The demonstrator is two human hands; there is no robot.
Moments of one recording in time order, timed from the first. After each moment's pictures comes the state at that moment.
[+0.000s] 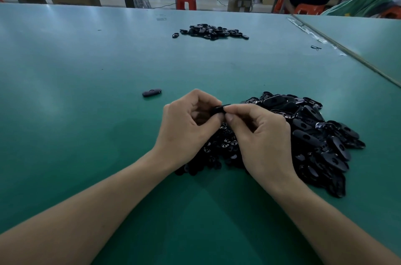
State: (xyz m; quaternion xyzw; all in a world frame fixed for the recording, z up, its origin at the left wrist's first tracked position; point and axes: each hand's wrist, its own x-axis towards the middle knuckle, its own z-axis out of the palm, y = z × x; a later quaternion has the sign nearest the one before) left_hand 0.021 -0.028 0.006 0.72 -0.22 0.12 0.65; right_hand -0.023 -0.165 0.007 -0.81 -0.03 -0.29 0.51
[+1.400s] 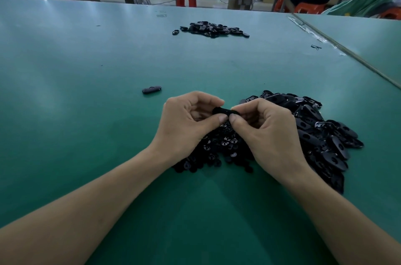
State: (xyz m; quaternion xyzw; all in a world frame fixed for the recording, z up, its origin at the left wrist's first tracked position) left_hand 0.023 -0.024 0.006 0.68 -0.22 0.04 0.70; right_hand -0.024 -0.182 0.016 -0.82 -0.02 -0.22 0.53
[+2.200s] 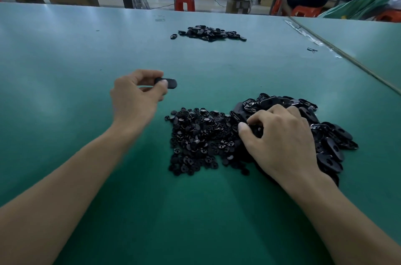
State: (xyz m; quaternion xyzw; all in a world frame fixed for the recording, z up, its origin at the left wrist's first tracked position) left_hand 0.076 0.028 0.019 0.77 -0.01 0.22 0.60; right_hand -0.031 -0.199 0.021 -0.97 0.08 -0.21 0.11
